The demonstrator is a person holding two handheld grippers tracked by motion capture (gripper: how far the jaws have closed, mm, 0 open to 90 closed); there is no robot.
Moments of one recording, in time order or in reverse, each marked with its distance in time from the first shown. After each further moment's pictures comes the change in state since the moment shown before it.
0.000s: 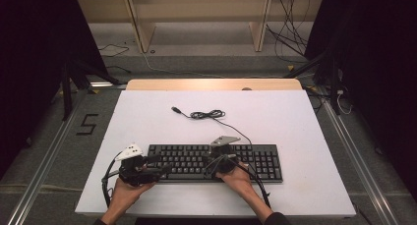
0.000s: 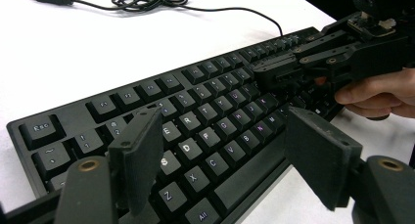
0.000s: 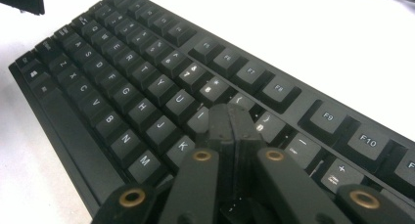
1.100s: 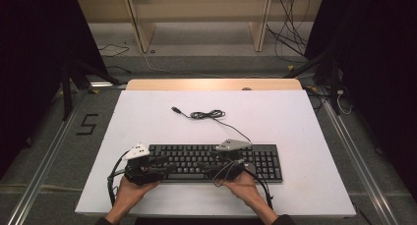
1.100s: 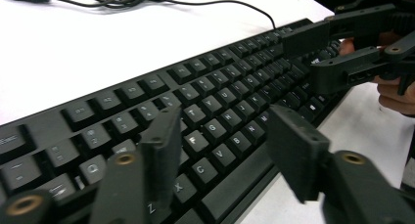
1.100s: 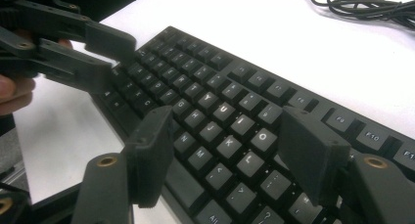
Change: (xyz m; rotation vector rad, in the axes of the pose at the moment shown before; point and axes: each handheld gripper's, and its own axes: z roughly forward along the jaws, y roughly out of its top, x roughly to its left) left arm -0.009 0.002 0.014 0.038 -0.027 0.042; right arm 0.012 -0.005 -0.036 -0.108 0.089 0.024
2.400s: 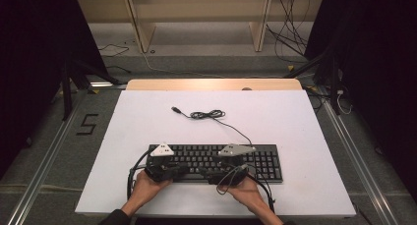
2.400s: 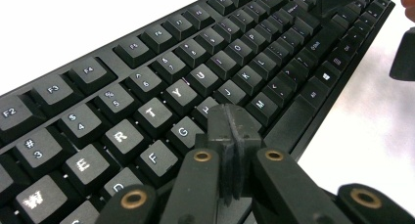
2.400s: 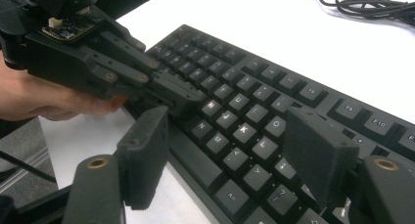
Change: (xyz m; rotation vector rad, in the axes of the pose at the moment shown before) left arm -0.012 0.005 0.049 0.179 -0.019 0.088; right arm 0.009 -0.007 -0.014 -0.010 0.019 -0.007
